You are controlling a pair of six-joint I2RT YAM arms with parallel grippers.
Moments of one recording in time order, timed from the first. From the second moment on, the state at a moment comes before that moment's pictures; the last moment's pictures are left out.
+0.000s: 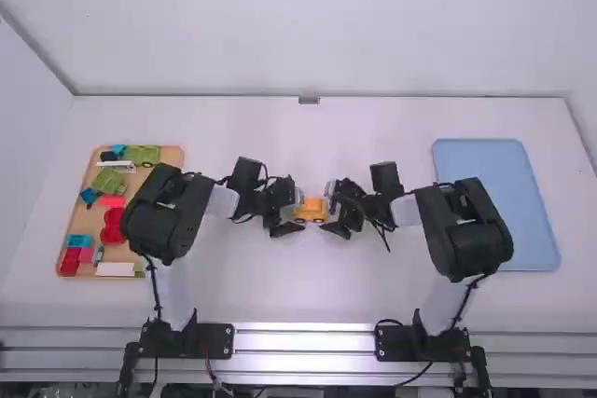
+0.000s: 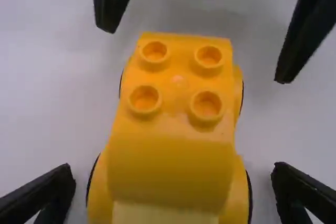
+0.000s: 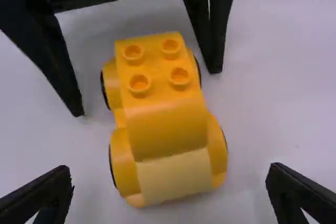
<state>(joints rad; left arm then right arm) -0.27 1.98 0.81 0.16 0.79 0.88 0.26 1.91 0.69 0.22 -0.84 -0.90</state>
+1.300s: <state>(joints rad) -0.21 1.26 0.80 -0.25 -0.15 0.21 0.37 2.20 0.95 0.31 -1.03 -0.86</state>
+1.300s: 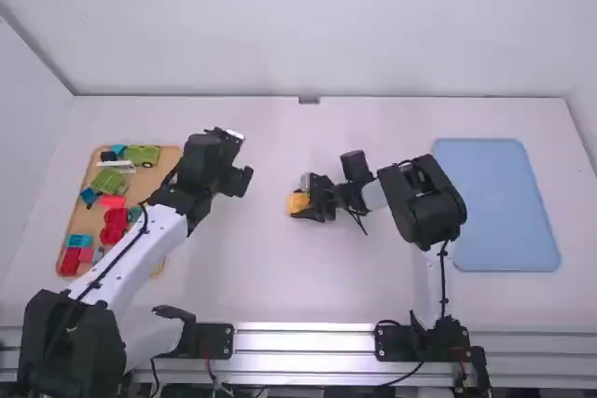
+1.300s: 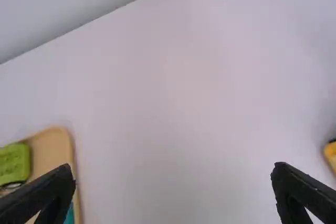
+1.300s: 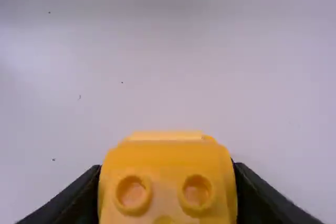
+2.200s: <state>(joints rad) -0.21 1.26 0.80 -0.14 -0.22 0.27 0.01 1.75 1.02 -0.40 -0.38 -0.85</state>
